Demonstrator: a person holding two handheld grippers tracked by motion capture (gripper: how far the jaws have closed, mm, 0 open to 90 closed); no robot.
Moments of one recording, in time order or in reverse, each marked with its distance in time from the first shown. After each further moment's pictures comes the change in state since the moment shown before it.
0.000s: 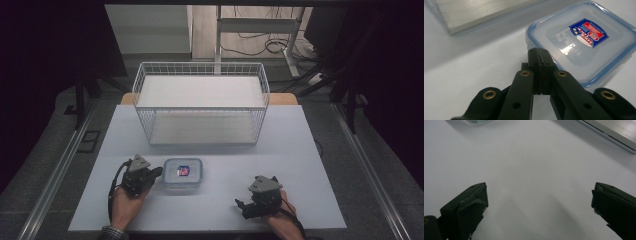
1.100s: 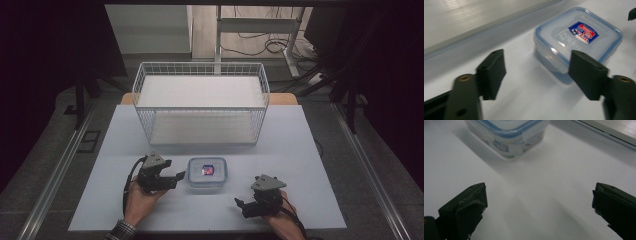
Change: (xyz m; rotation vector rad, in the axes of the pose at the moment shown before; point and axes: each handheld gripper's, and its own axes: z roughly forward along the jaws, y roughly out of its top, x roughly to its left) left arm -0.023 0.017 0.012 -0.053 -0.130 0.025; right arm -0.002 0.000 -0.002 -0.043 0.032 0.082
